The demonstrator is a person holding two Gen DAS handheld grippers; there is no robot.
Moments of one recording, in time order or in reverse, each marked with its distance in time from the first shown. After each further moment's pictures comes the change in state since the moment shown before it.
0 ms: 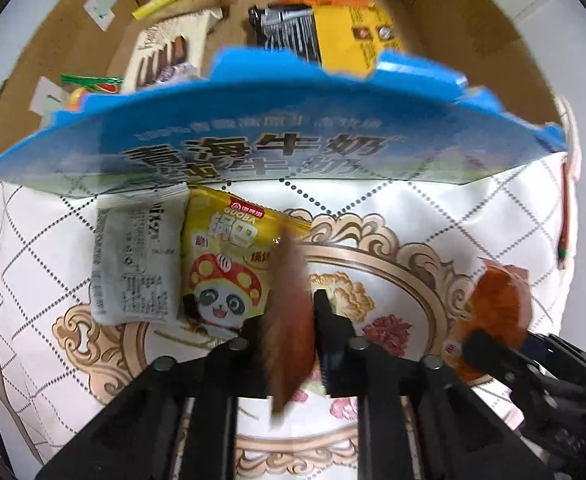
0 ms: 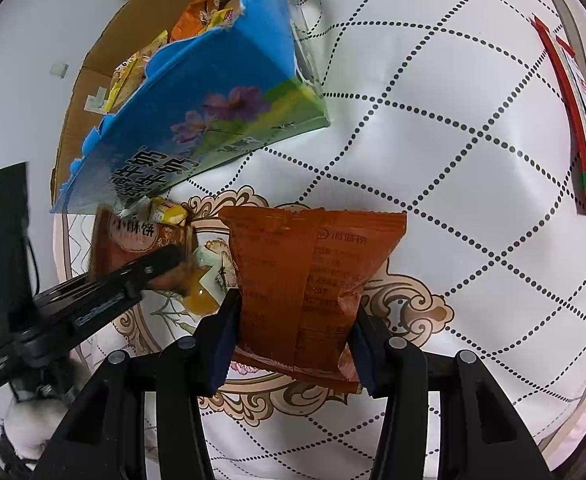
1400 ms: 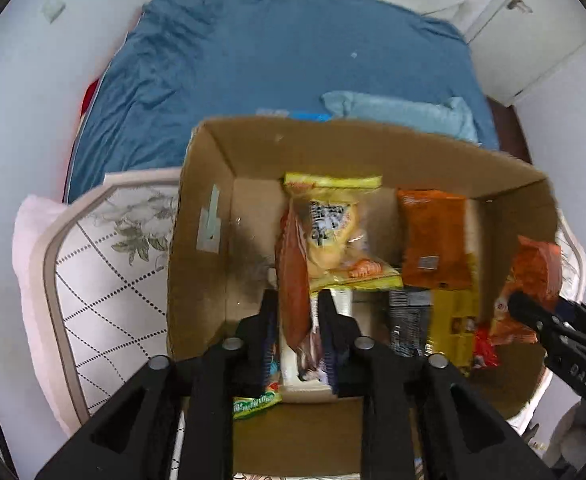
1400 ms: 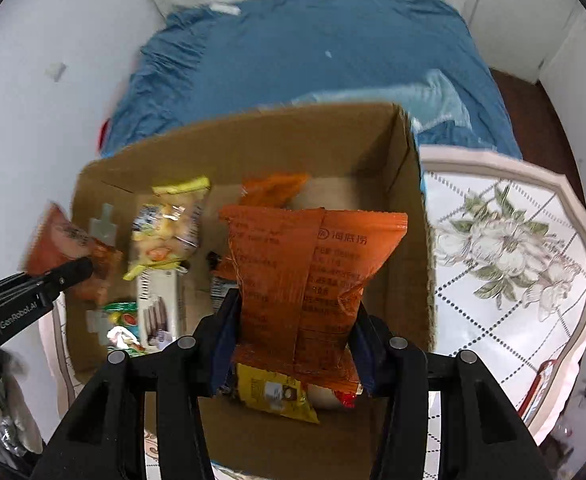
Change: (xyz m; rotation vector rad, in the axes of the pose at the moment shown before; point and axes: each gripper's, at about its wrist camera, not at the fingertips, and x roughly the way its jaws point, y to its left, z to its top) left arm -0.069 0.118 0.210 -0.079 -0.062 0.061; right arm -0.021 0.119 0.228 -0.173 -0.061 -0.234
